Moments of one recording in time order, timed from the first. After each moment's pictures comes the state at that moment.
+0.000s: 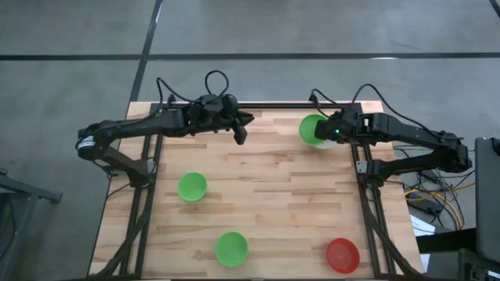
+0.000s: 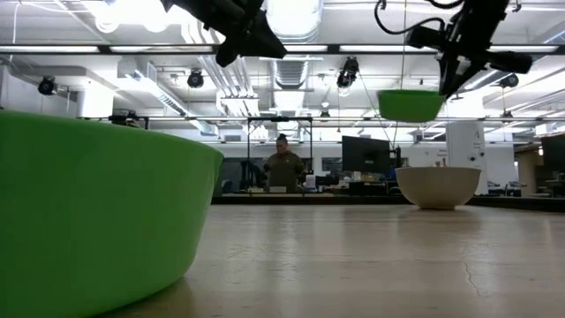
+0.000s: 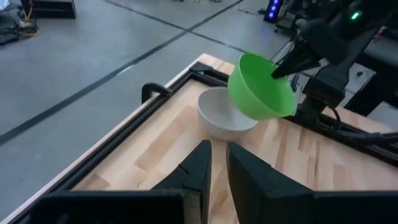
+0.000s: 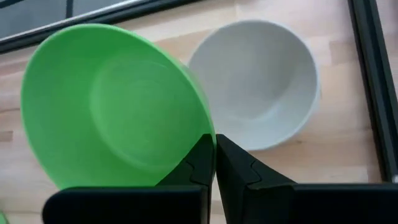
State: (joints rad) left arm 0.27 1.38 1.21 -0.14 -0.12 -0.23; right arm -0.28 1.02 1.02 -1.15 0.39 1.38
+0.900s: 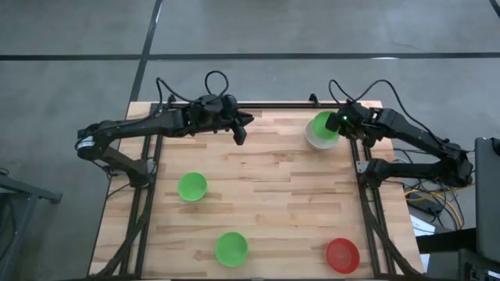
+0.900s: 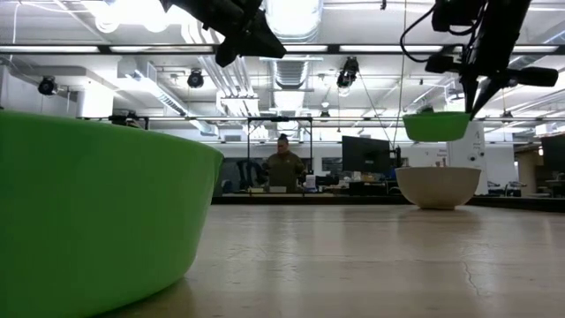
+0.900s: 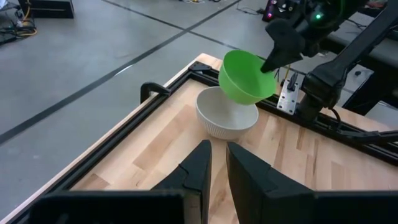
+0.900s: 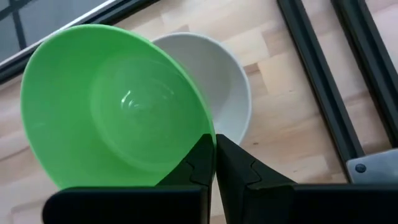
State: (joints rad) left arm 0.27 1.38 1.21 -0.14 -0.11 -0.23; right arm -0.58 0.94 0.92 -1.18 0.28 1.35
